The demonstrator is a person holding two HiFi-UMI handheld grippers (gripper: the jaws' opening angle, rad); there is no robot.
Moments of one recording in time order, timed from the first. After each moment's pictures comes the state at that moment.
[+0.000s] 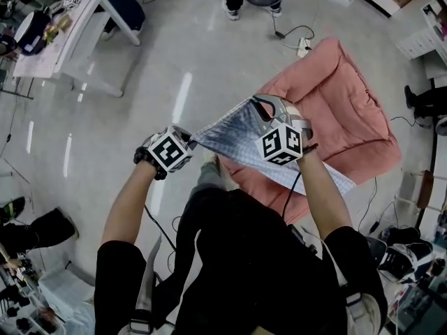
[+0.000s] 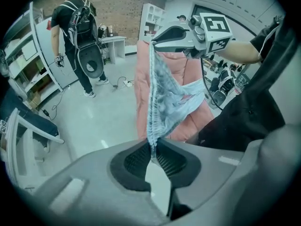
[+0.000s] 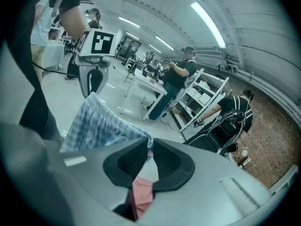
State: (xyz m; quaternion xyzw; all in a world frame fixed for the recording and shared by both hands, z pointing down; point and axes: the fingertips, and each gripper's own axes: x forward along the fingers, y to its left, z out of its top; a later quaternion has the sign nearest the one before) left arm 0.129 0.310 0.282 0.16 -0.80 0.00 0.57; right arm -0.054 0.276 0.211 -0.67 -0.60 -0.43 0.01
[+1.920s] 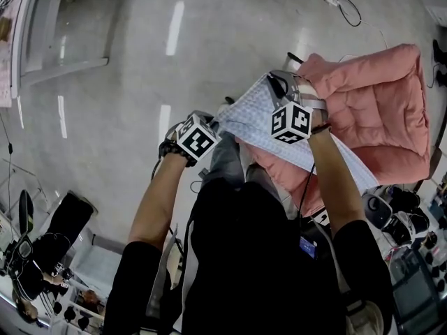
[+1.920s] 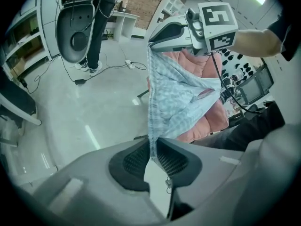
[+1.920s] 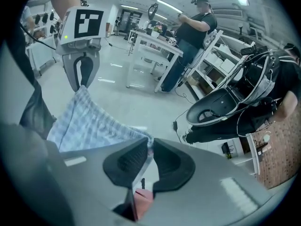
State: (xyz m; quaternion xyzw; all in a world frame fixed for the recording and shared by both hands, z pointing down) left arm 0.090 0.456 0.516 0.20 -0.75 -0.11 0.62; right arm -0.104 0.452 0.477 -0.65 -0.53 -0.52 0.15
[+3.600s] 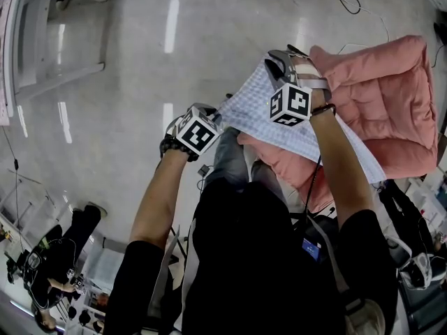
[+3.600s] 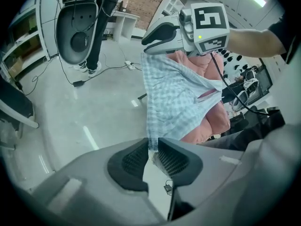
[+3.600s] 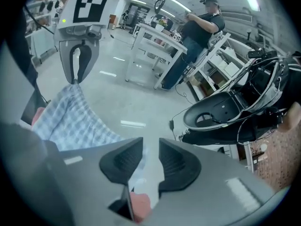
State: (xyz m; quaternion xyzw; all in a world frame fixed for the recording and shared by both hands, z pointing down) left arm 0.058 0.471 0.531 0.20 -0.76 -0.11 0.61; right arm -0.141 0.480 0.501 -0.64 -0.51 -0.56 0.12
